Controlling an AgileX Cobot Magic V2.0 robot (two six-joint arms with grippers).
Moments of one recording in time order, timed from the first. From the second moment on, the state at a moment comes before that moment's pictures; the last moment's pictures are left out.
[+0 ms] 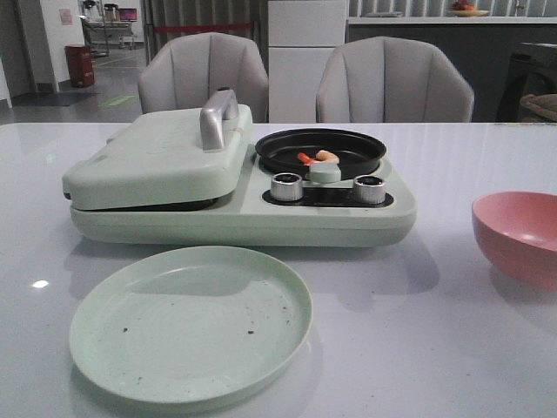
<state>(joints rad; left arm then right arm) -0.57 0.62 -0.72 -0.15 0.74 0.12 0.13 1.13 -1.01 0.07 0.90 0.00</state>
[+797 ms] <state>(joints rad) -0.57 0.62 -0.72 -0.15 0.74 0.12 0.14 0.64 -0.66 0.08 0.89 -0.02</state>
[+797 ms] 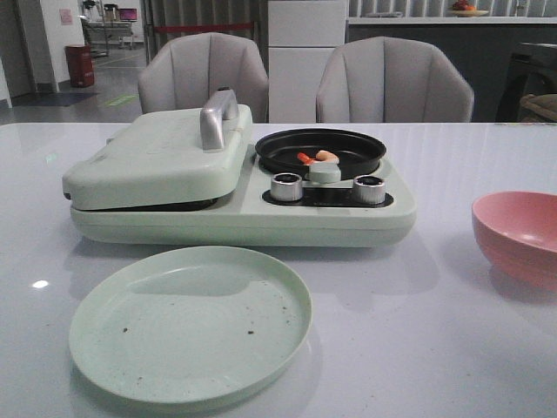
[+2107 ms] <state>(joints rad) -0.57 0.62 -0.72 0.04 0.79 -0.06 0.14 0.64 -0.65 0.08 0.85 -0.02</state>
